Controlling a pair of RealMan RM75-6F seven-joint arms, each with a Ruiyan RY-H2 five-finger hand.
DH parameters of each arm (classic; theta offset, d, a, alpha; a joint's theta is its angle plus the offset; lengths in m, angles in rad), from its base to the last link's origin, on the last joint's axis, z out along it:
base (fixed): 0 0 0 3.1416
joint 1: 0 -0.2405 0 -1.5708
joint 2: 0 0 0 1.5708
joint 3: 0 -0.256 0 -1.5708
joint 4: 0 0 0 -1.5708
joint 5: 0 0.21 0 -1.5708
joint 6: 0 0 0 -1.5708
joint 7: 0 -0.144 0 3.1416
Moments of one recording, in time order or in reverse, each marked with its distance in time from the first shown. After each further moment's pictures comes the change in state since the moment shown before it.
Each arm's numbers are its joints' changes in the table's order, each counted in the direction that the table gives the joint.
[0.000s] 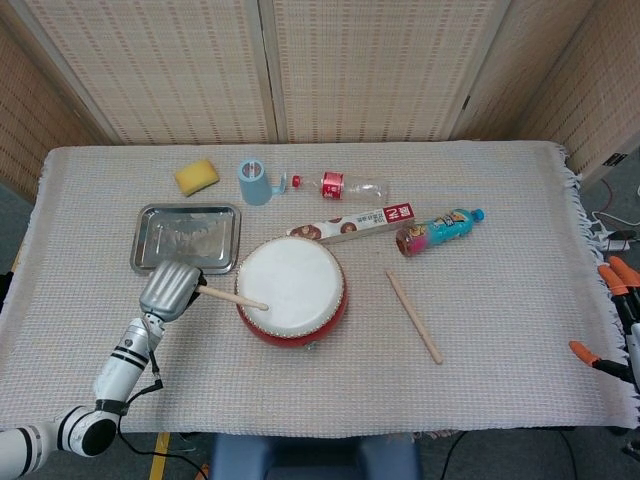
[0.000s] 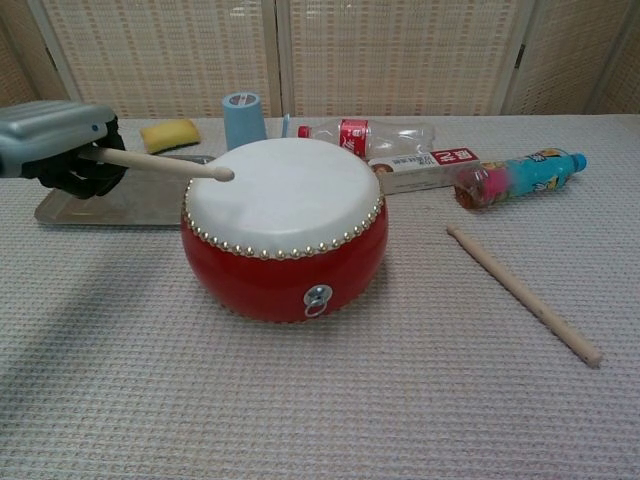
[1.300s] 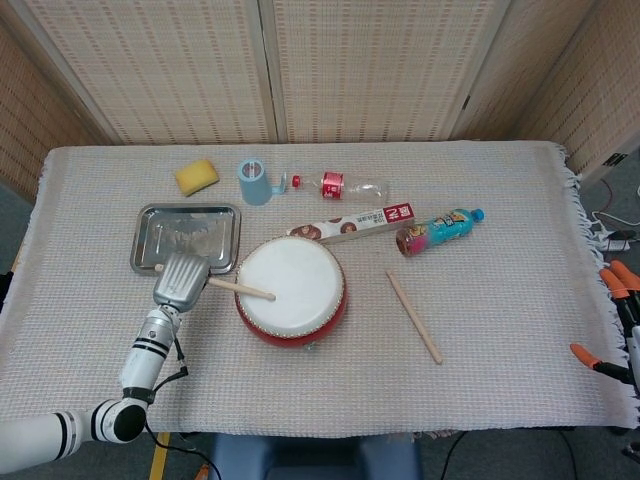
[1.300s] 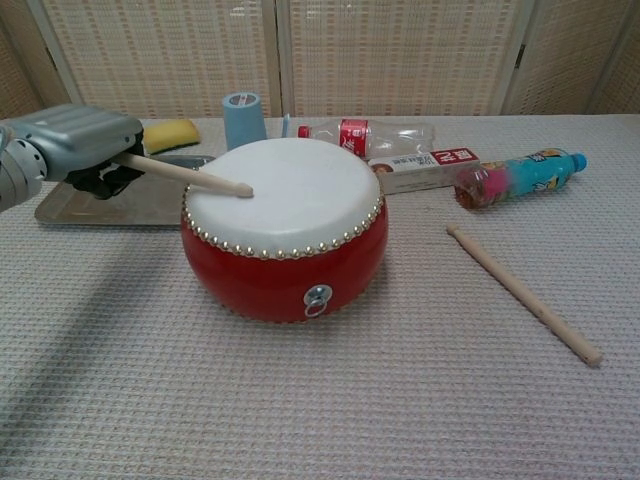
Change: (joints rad) left arm 0.091 0.096 0.009 -0.029 -0.224 0.070 -0.306; right arm 0.004 0.024 0.008 -0.032 0.011 -0.002 -0.018
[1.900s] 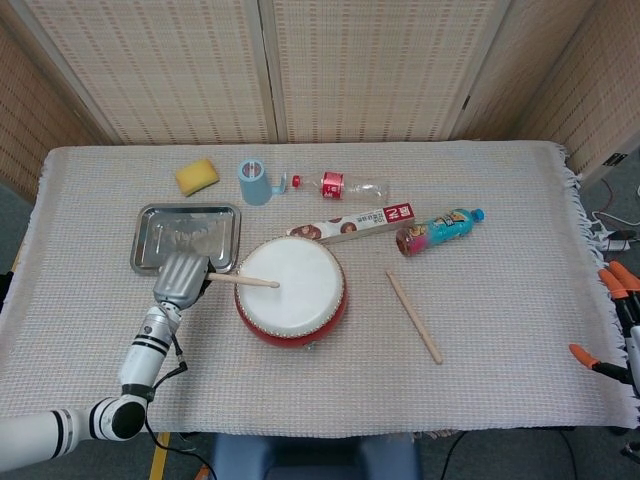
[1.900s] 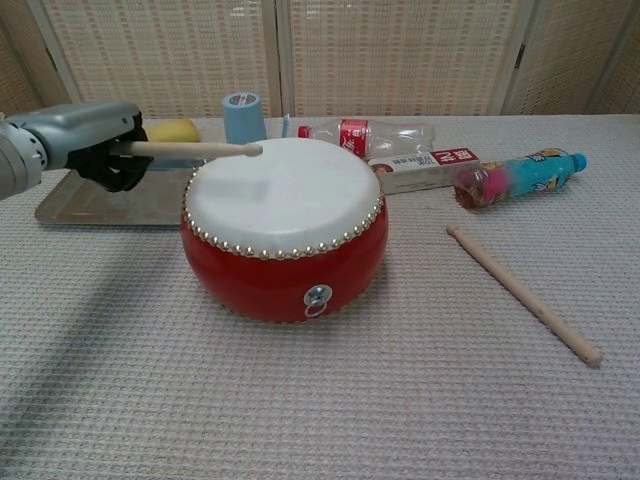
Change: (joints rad) left arm 0.020 -0.020 0.002 0.020 -0.031 -0.014 0.158; right arm -0.001 0.006 0.002 -0.005 0.008 -0.009 -0.003
